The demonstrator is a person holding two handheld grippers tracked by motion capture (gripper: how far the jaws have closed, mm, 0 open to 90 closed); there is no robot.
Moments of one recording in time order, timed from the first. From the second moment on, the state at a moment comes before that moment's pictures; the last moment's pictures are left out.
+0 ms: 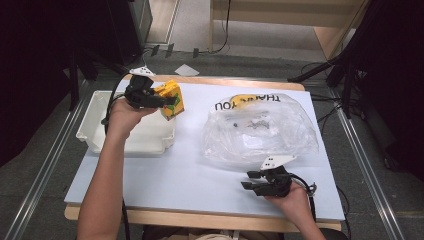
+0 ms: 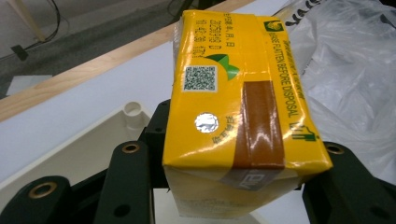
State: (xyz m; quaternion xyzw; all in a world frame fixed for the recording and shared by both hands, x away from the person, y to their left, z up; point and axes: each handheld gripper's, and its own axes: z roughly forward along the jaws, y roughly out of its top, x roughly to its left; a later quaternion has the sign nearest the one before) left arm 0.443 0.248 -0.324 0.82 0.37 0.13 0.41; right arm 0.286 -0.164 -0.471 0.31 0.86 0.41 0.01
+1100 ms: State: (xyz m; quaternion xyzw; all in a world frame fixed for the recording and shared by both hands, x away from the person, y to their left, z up) left arm 0.471 0.280 -0.369 0.80 0.45 0.16 0.37; right arm 0.287 -0.166 -0.473 0.31 0.86 0.41 0.01
